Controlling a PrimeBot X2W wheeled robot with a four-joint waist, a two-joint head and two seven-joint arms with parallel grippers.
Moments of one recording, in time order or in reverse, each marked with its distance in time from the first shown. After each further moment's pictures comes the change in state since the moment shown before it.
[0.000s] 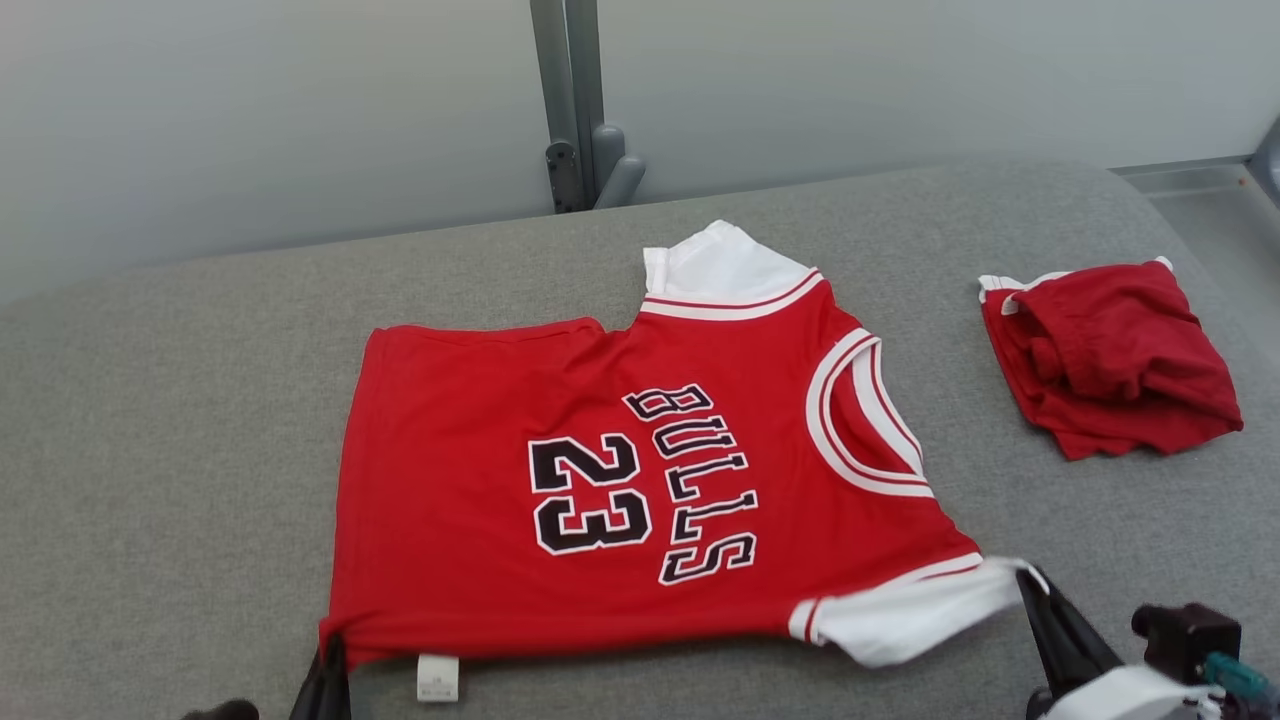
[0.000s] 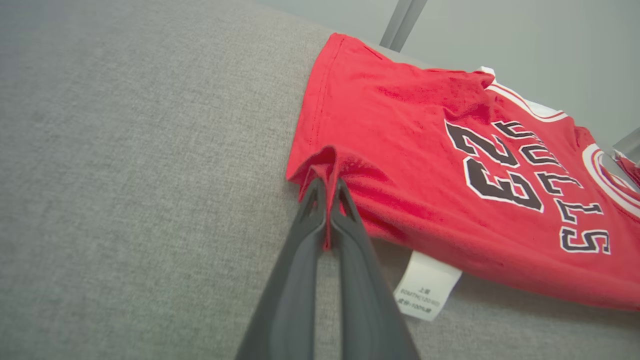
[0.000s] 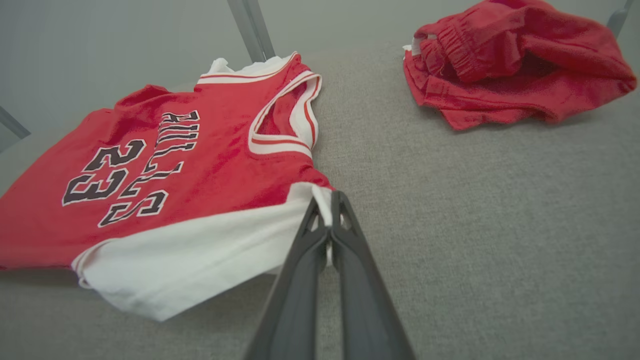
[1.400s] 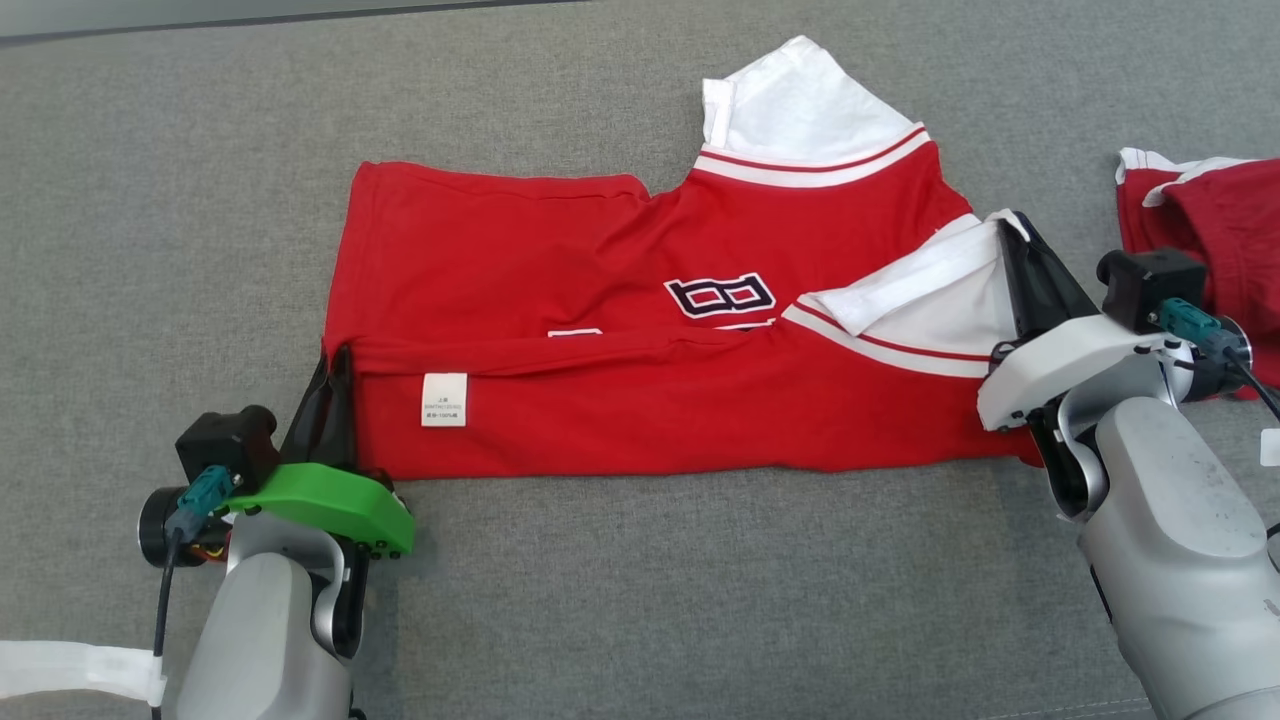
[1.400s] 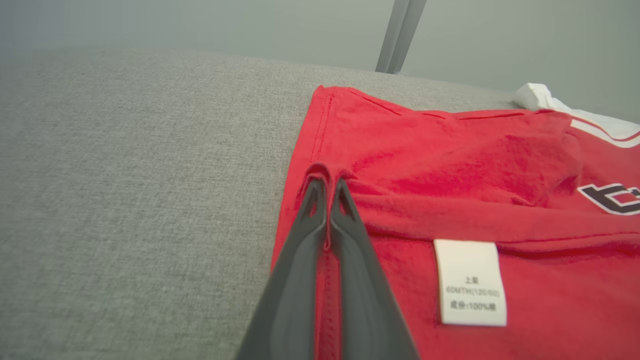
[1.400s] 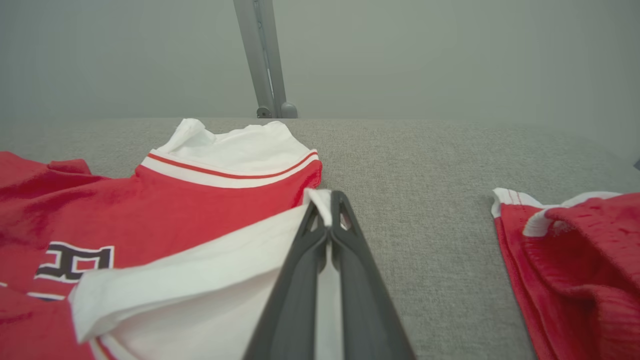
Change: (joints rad) left arm -0.494 -0.010 -0.011 0.097 0.212 0.000 0.000; right arm -0.701 0.065 -0.051 0.288 -0.225 0.000 0.000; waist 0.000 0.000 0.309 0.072
